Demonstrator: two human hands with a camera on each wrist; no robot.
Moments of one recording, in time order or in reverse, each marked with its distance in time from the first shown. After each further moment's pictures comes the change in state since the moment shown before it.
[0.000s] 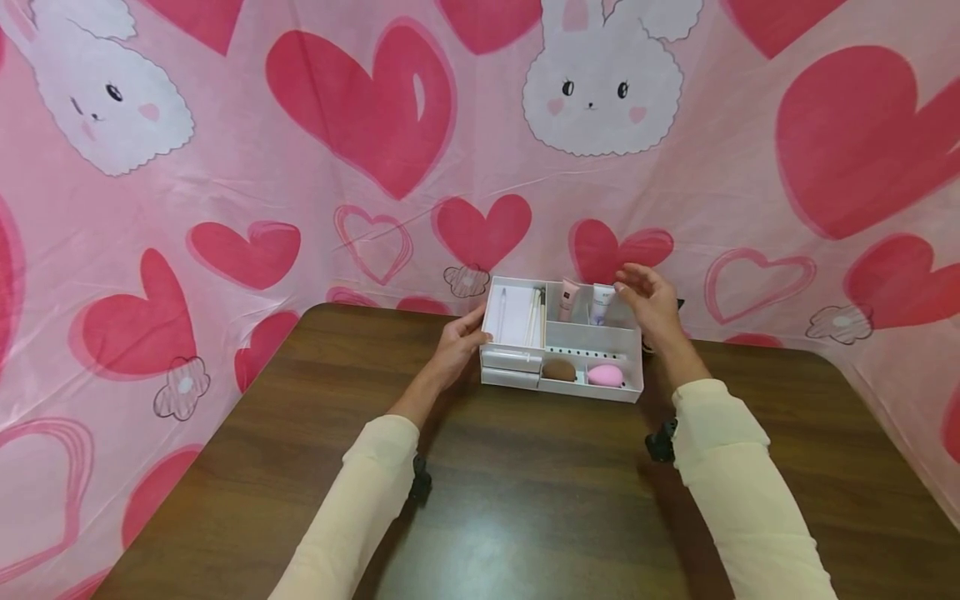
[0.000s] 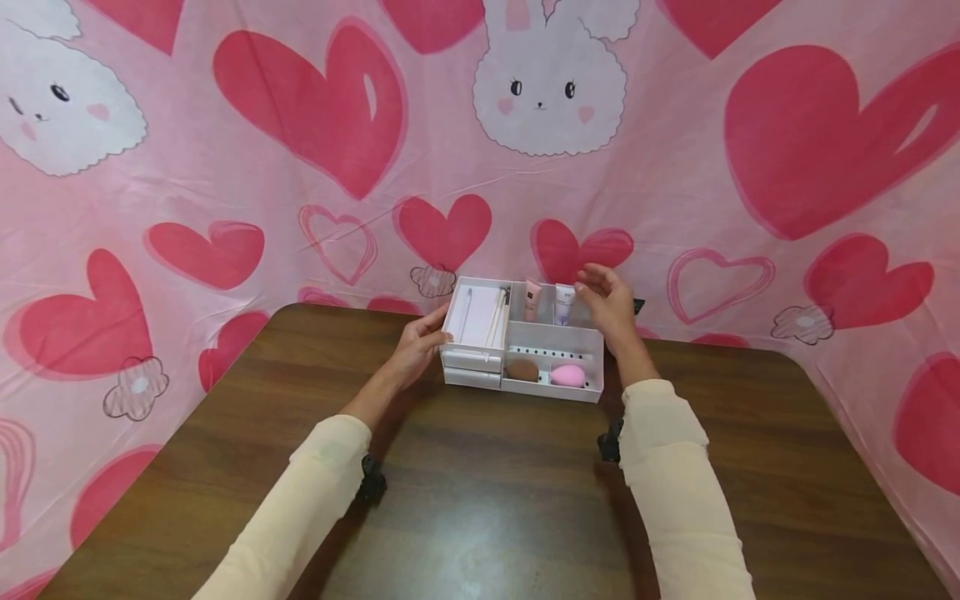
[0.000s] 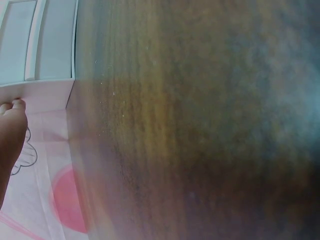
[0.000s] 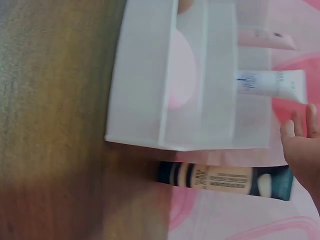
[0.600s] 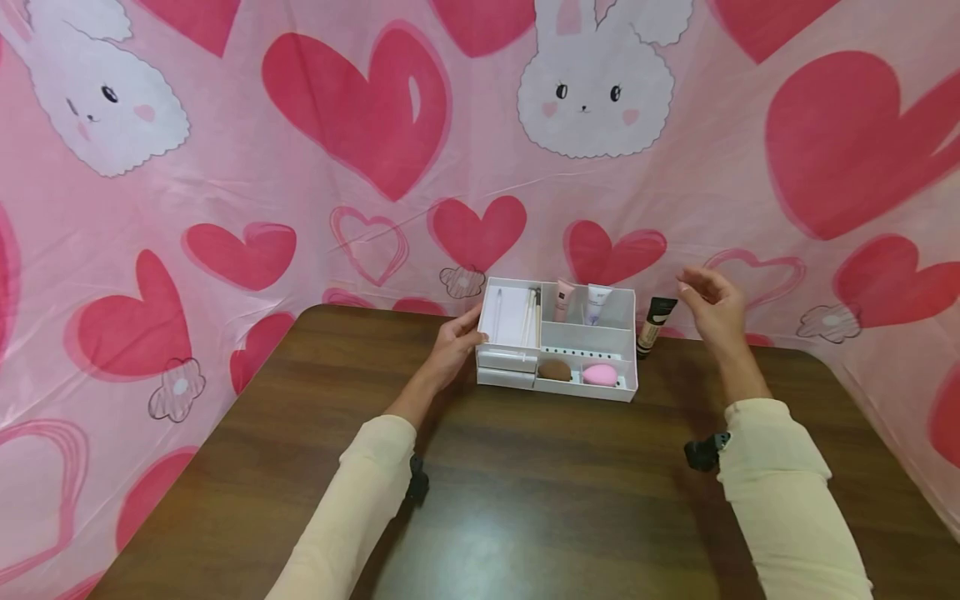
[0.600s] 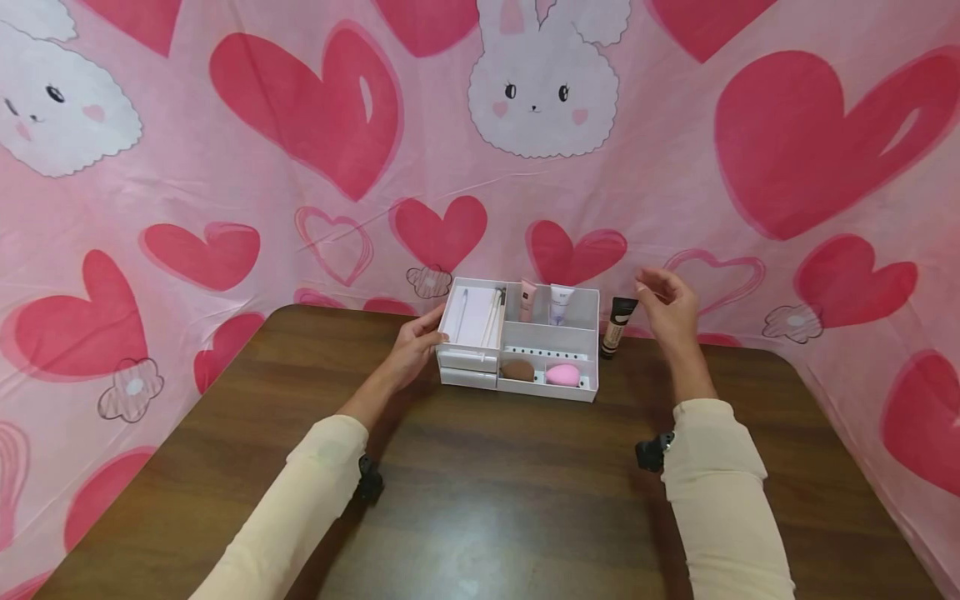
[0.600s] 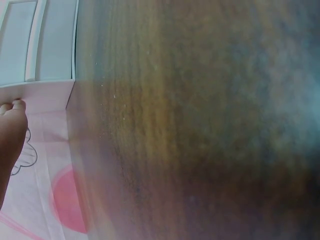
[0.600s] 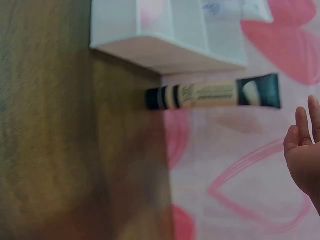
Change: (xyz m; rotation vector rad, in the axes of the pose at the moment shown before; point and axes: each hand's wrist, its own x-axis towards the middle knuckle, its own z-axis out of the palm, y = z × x) left_hand 0.000 0.002 0.002 0.006 0.014 -0.015; right_hand -0.012 -0.003 -0.072 0.178 0.193 -0.196
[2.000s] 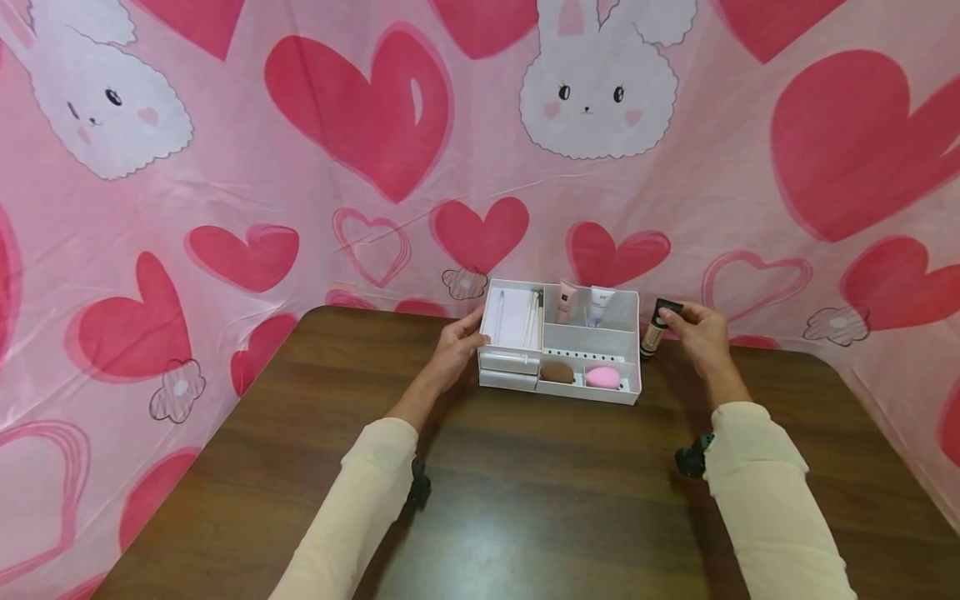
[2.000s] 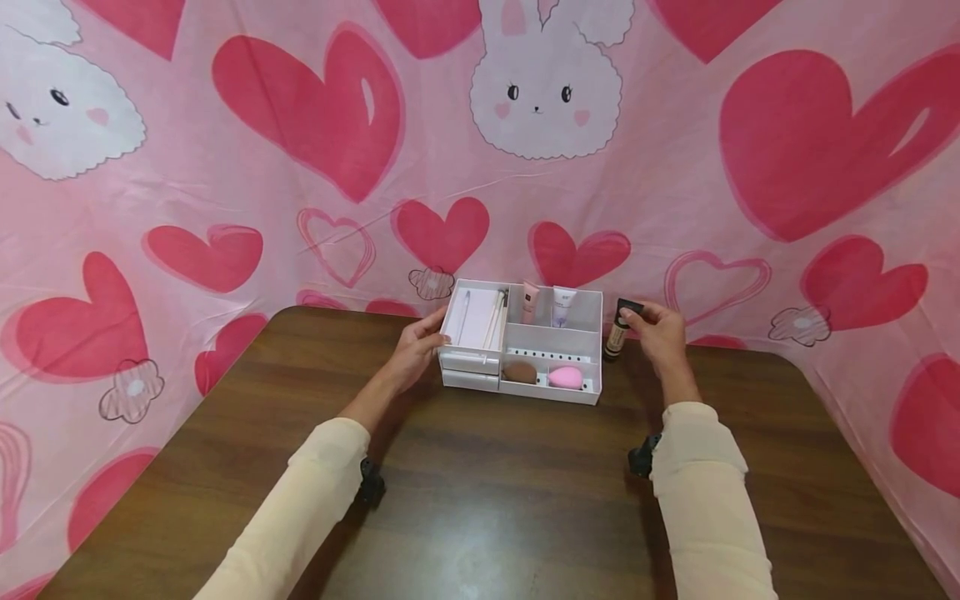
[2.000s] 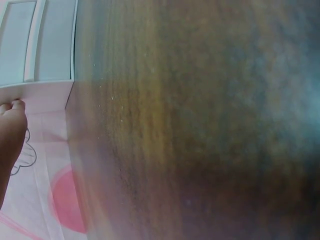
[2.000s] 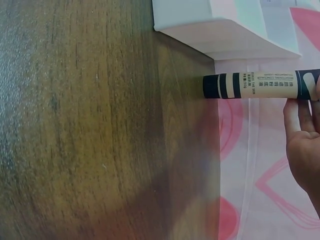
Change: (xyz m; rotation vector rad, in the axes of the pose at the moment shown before) left_hand -0.001 -0.002 -0.001 -0.009 -0.018 0.025; right_hand -0.008 0.043 -0.014 -0.257 -0.112 0.227
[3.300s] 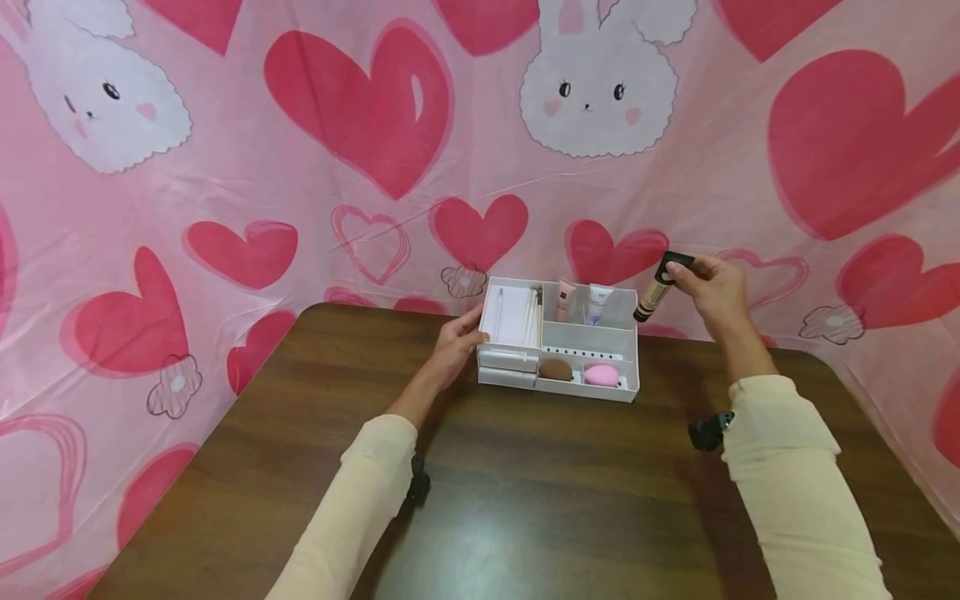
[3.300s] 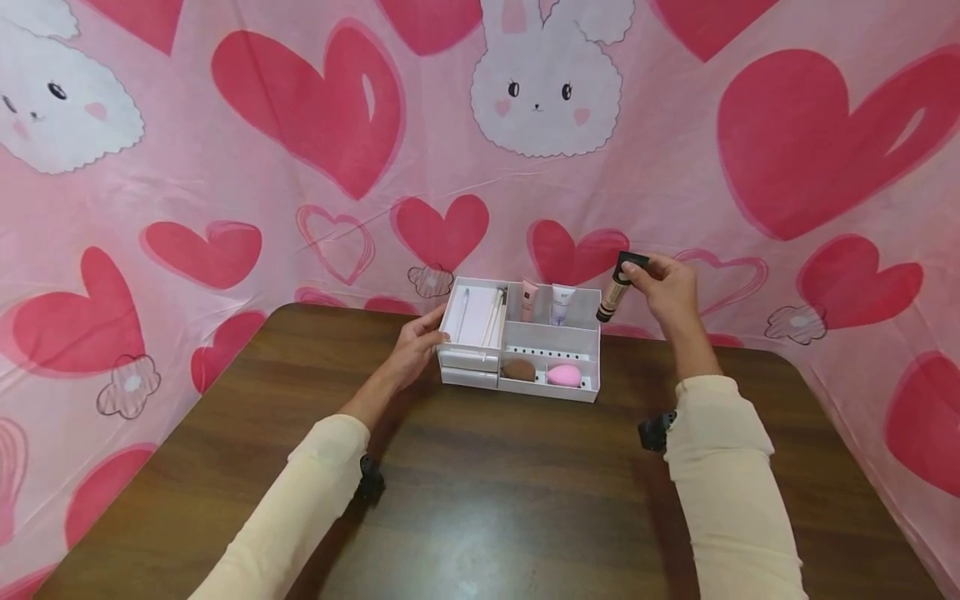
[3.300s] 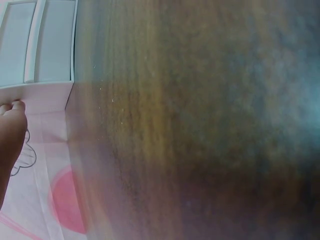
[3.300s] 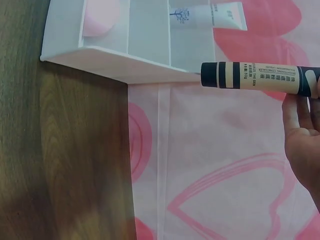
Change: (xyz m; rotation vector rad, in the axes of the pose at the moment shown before) left_hand 0.000 0.001 0.001 -0.012 0.016 -0.013; right_hand 0.016 -0.075 0.005 0.322 -0.099 -0.146
